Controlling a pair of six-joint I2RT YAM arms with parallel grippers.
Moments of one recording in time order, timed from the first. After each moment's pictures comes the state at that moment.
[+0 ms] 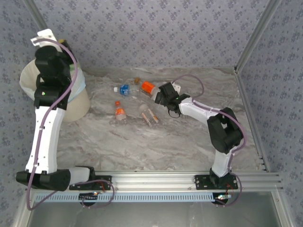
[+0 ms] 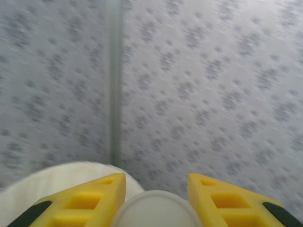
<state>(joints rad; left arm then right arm) -0.09 1.28 1.70 -0.39 -0.48 -0.12 0.59 1.86 1.30 -0.35 0.30 0.78</state>
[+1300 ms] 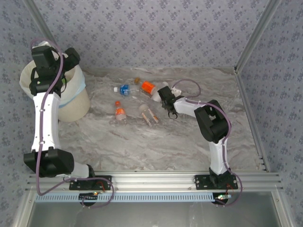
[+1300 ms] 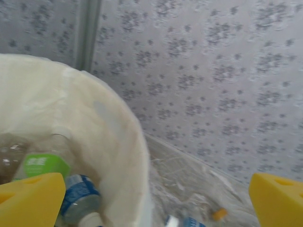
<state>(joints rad) 0.14 1.41 1.66 -0.58 0.02 -0.44 0.55 2.05 1.32 -0.29 0.40 0.78</state>
